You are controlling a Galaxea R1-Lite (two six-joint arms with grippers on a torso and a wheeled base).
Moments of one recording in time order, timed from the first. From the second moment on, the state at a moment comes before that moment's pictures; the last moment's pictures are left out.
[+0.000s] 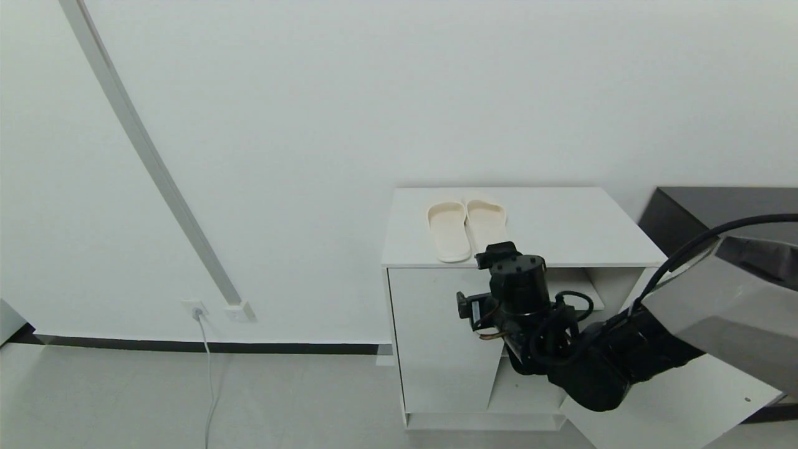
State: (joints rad) left arm 0.00 0.00 0.00 0.00 -0.01 0.00; right arm 0.71 2.14 -1.04 -0.76 -0.53 0.14
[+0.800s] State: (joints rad) left arm 0.00 0.00 0.00 0.00 -0.01 0.00; right arm 0.70 2.11 -1.11 -0.76 -0.52 0.15
